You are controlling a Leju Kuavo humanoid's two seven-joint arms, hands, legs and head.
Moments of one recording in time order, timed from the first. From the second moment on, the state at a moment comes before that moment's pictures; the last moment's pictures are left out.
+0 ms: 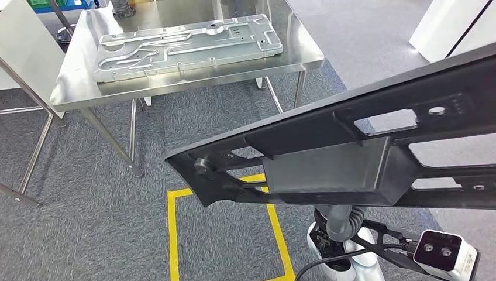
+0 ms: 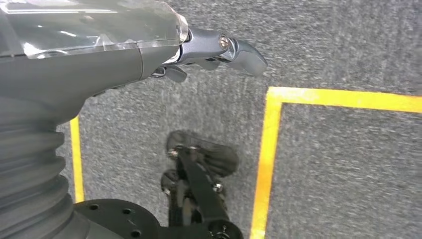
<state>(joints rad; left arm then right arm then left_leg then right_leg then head) -0.06 -0.03 0.65 -0.20 -0.32 0.01 -0.23 -0.17 0.06 0.31 -2.01 -0.18 0.45 -0.68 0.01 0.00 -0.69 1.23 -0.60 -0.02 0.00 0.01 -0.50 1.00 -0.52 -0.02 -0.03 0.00</state>
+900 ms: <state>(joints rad) -0.06 -0.02 0.68 -0.20 -0.32 0.00 -0.25 -0.16 0.08 0.31 -1.99 -0.14 0.43 -0.68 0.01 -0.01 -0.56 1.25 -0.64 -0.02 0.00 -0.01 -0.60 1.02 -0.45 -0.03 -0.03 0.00</state>
